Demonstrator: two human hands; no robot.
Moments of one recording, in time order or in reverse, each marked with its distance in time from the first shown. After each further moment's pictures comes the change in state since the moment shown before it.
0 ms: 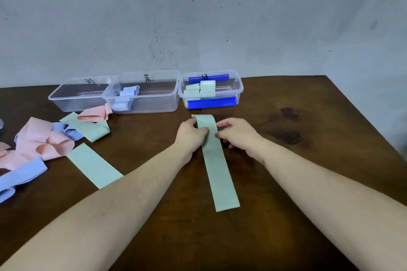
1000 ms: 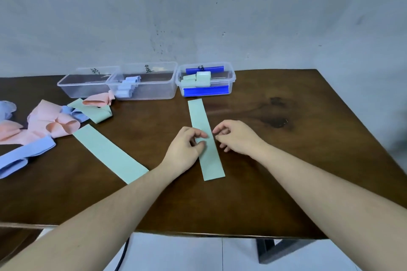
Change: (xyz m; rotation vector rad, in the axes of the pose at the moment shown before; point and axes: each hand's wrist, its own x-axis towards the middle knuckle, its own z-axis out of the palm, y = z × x) left_hand -0.084 -0.055 0.001 0.346 -0.009 0.447; right_hand -0.062 0.033 -0.009 -0.234 -0.030 -0.197
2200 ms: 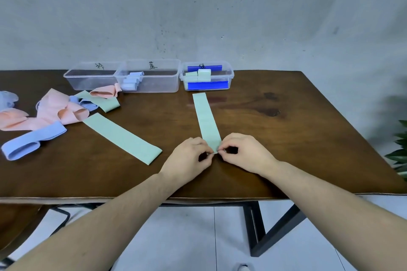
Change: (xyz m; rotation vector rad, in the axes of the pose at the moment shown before) left_hand -0.079 -0.017 -0.016 0.293 -0.015 0.470; right_hand -0.091 0.014 0.039 -0.312 0.084 -0.360
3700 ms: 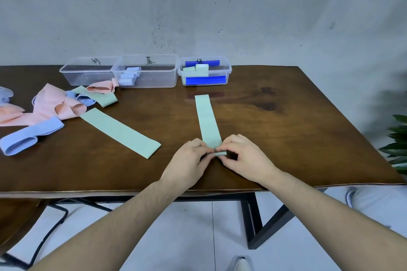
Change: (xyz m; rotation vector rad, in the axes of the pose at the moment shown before) left_hand -0.021 0.018 0.004 -0.039 -0.034 -0.085; right_hand -0.030 -0.010 0.014 -0.041 0.073 -0.030
